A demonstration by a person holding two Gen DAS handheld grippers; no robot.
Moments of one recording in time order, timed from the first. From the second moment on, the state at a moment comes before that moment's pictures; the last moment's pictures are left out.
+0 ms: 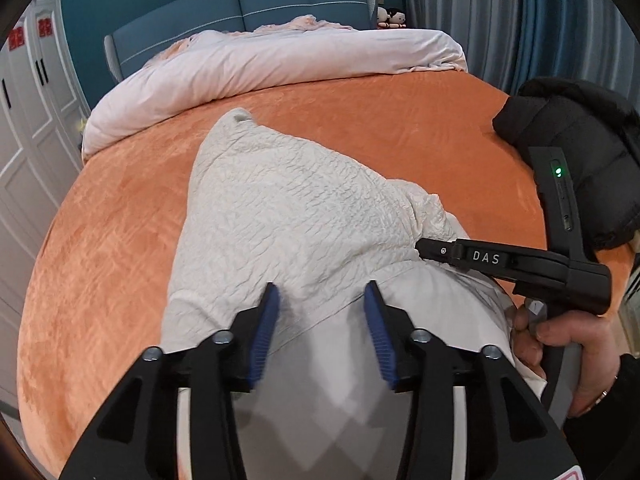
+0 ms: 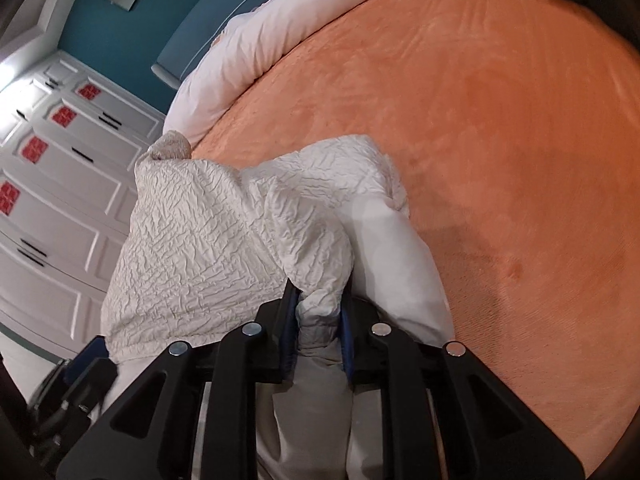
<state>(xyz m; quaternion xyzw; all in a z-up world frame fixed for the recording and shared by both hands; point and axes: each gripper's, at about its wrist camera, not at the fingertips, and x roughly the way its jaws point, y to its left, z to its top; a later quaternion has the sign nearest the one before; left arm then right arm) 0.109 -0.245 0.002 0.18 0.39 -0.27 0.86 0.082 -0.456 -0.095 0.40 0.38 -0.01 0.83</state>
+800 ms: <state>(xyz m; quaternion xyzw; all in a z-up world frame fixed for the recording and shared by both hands) 0.137 -0.120 0.026 -0.02 0.44 -0.23 0.87 -0.016 -0.386 -0.019 0.32 0.39 -0.07 0.86</state>
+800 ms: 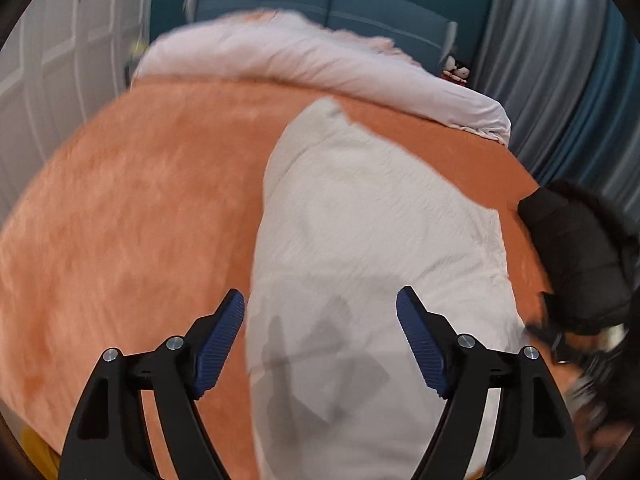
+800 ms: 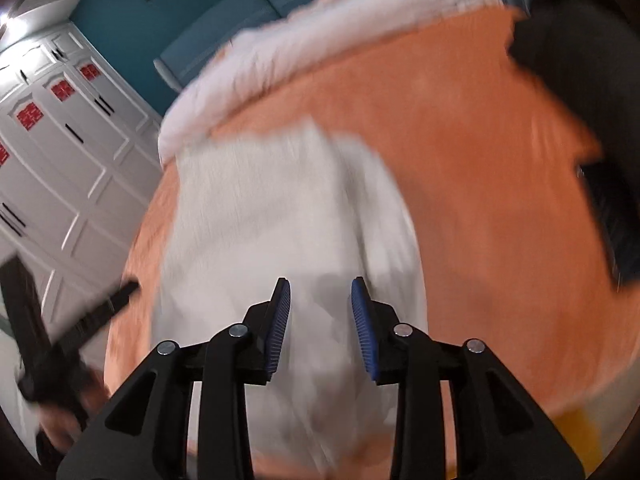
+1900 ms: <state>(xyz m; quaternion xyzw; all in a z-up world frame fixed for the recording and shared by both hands) 0.038 -0.086 -0.039 0.07 0.50 -0.25 0.82 -0.085 -0.397 -0.008 0.32 0.36 -0.11 0.87</state>
